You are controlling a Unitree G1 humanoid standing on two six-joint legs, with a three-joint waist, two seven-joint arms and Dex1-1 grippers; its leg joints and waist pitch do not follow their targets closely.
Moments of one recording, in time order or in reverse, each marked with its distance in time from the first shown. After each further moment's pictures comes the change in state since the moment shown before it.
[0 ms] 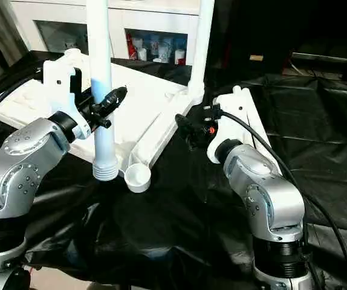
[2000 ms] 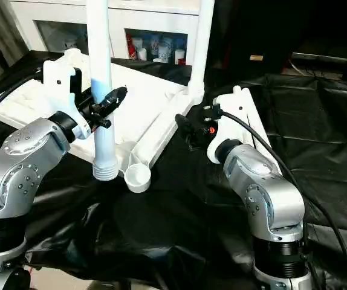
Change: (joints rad) left arm 0.000 0.000 0.000 0.000 0.000 0.000 0.000; right arm 0.000 0.000 0.000 0.000 0.000 0.000 0.000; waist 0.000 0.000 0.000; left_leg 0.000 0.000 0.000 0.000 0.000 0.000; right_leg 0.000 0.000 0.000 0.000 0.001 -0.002
